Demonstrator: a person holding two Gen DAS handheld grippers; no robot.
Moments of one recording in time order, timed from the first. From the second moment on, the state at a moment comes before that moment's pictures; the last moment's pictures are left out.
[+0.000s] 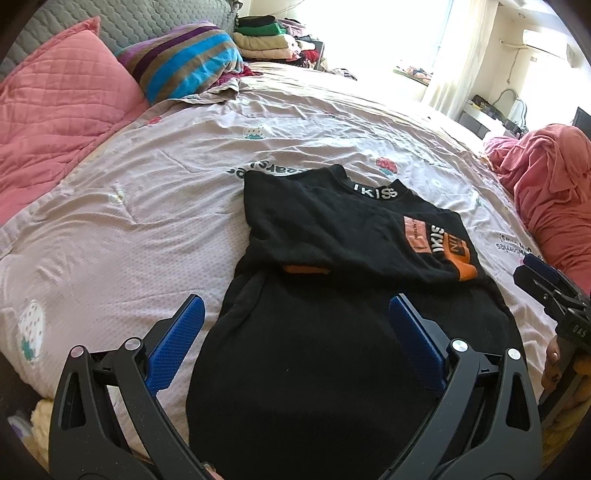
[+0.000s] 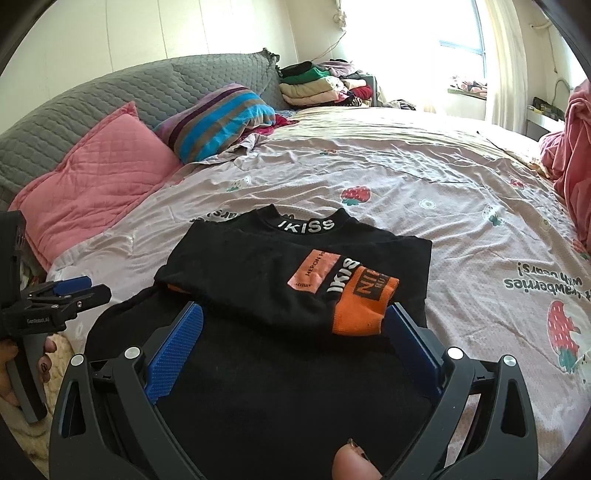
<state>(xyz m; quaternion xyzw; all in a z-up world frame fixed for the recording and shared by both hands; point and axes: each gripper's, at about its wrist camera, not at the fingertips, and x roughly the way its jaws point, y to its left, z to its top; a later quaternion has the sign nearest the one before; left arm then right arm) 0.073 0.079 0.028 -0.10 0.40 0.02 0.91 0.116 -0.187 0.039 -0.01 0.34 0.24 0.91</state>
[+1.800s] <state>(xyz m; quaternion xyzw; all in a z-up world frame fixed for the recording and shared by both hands) -0.032 0.115 -0.033 -0.13 0.46 0.05 0.87 0.049 -0.202 -0.001 -0.04 0.40 0.25 0.88</state>
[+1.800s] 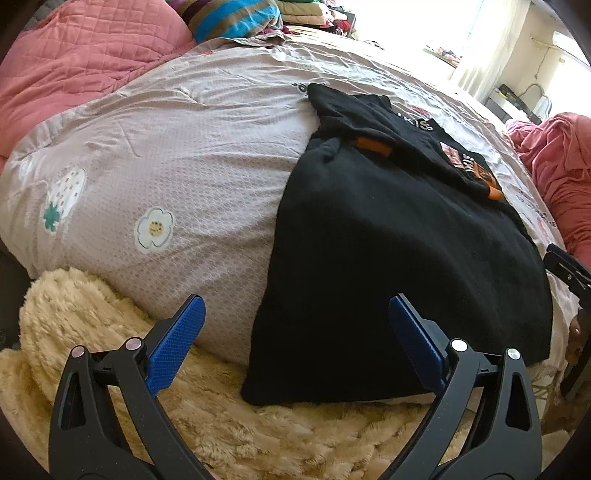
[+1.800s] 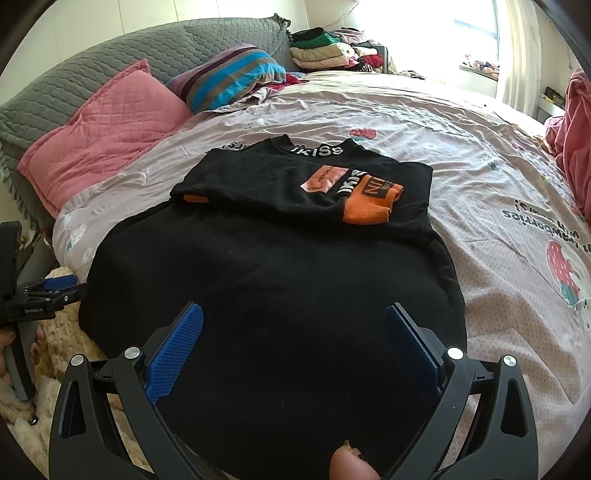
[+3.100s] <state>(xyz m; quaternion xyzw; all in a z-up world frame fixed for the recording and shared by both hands) -0.040 0.121 -0.056 -0.17 0.49 0.01 0.86 -0.005 -0.294 -0.033 -0.05 0.53 0.22 0.82</state>
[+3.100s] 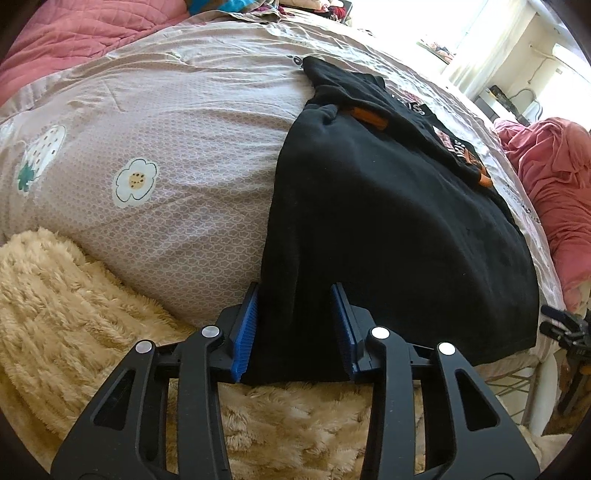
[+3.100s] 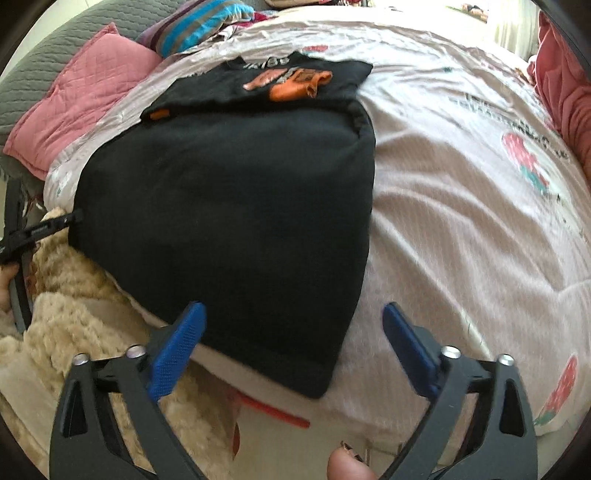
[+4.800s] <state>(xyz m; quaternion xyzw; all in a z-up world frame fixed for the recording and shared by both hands) 0.026 0.149 0.075 -0.23 0.36 -0.03 0.90 0.065 -0.325 0.082 0.07 0.24 0.27 0.93</state>
